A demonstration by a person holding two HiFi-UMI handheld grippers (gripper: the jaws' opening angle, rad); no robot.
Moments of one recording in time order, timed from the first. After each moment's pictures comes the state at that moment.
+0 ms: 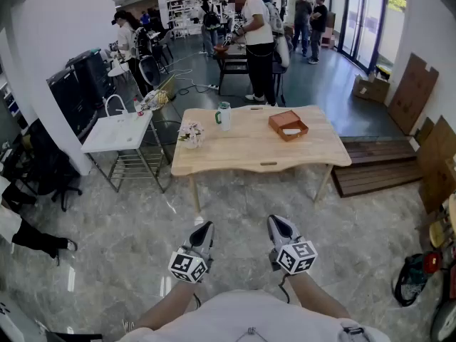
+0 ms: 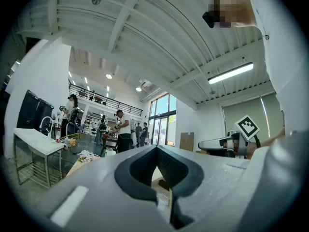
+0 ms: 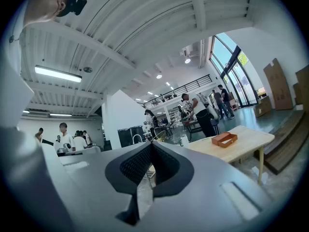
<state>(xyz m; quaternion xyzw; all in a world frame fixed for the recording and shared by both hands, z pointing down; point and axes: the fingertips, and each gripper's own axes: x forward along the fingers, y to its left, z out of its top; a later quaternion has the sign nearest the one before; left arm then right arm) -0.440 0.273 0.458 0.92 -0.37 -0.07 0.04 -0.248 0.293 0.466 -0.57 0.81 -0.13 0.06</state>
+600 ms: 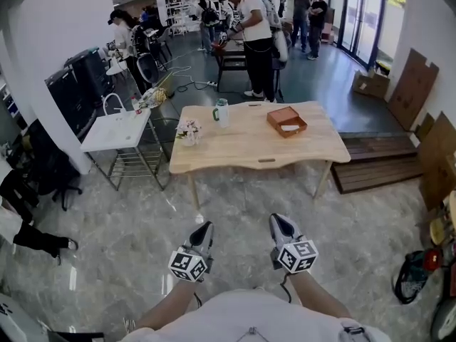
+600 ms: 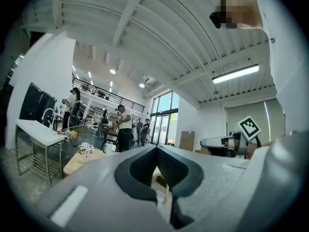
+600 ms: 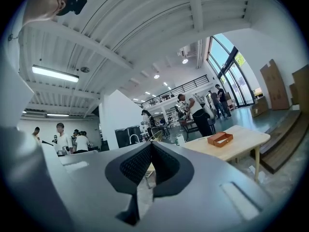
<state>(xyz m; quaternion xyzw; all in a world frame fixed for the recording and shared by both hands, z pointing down) -0.429 0.272 0.475 0.92 -0.38 -0.06 0.07 -0.225 0.297 0.472 -0.58 0.80 -0.14 0.06</state>
